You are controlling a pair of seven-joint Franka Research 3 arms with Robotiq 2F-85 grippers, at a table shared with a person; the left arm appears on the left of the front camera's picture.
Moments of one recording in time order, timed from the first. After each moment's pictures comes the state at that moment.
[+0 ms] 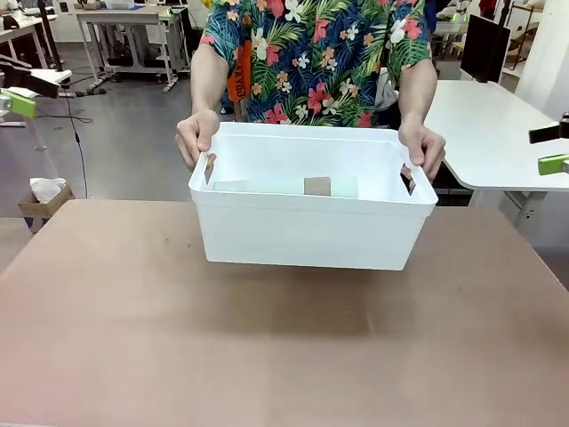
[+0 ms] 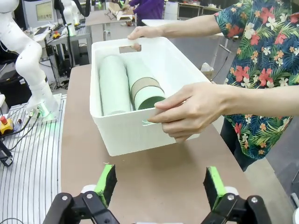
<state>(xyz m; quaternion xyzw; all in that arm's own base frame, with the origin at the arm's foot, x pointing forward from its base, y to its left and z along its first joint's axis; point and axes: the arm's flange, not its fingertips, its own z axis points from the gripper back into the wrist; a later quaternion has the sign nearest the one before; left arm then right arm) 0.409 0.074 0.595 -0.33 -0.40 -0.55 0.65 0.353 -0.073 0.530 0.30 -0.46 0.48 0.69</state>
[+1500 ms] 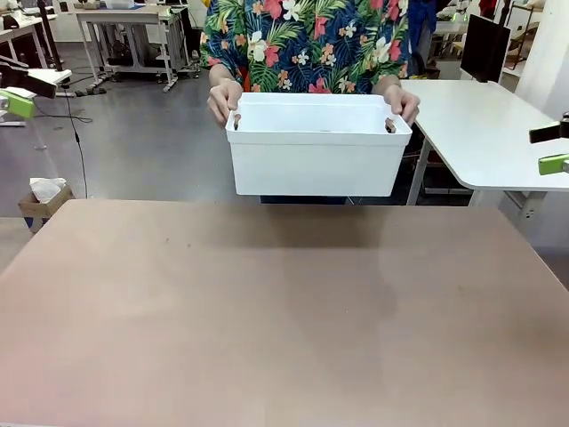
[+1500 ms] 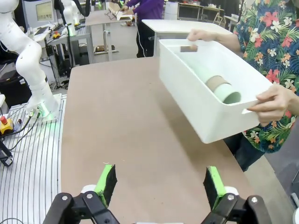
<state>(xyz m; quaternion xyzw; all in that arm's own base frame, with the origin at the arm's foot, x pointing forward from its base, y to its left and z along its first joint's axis) 0.408 0.075 0.595 -0.33 -0.40 -0.55 0.65 0.353 -0.073 0.530 0.30 -0.46 0.48 0.69</state>
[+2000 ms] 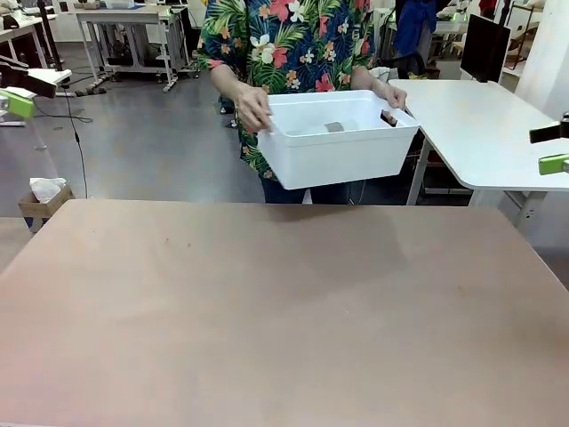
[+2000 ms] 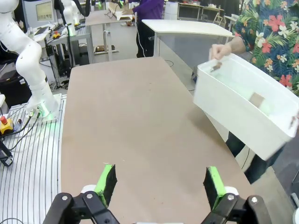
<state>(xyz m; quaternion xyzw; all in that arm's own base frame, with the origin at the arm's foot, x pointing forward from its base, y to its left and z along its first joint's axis) 0.408 0.075 0.595 -0.33 -0.40 -0.55 0.65 0.353 -0.073 0.530 0.30 -0.46 0.48 0.69</state>
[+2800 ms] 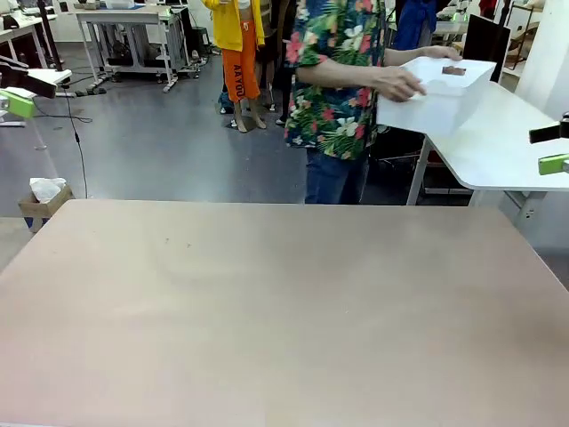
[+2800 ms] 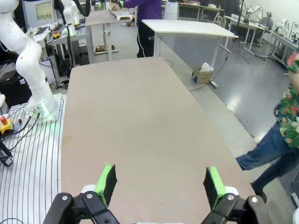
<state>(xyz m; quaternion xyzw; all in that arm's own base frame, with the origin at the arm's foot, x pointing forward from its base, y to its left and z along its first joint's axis) 0.408 0.075 0.595 -0.33 -0.40 -0.55 0.65 0.353 -0.073 0.530 0.30 -0.46 0.48 0.69</state>
